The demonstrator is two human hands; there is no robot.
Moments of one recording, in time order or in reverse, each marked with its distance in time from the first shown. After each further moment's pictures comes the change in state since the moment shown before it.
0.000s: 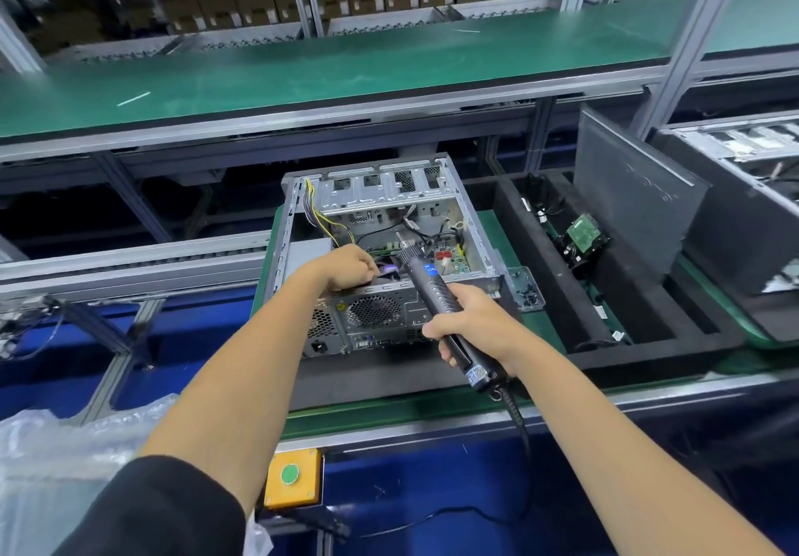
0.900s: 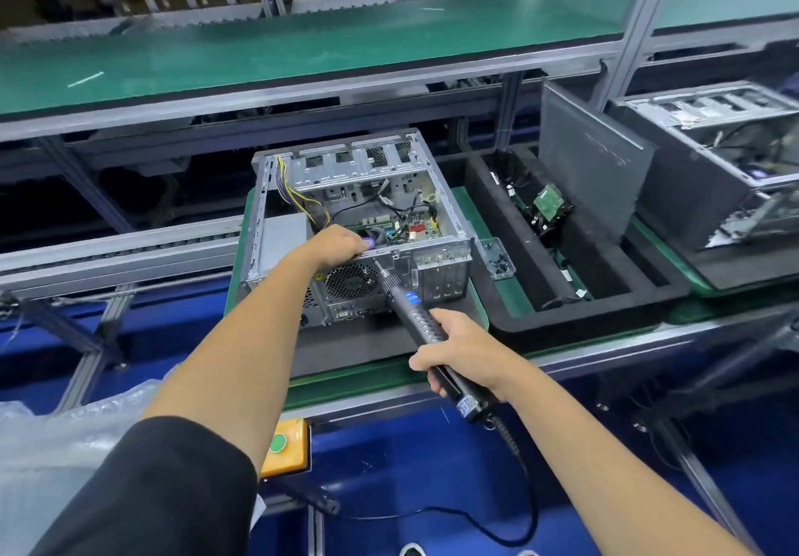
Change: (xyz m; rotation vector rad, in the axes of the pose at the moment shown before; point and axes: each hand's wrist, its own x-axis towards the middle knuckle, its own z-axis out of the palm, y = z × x) left_hand 0.003 -0.004 0.026 -0.111 0.040 0.064; right_hand -0.055 0.053 0.024 -0.001 -0.036 0.082
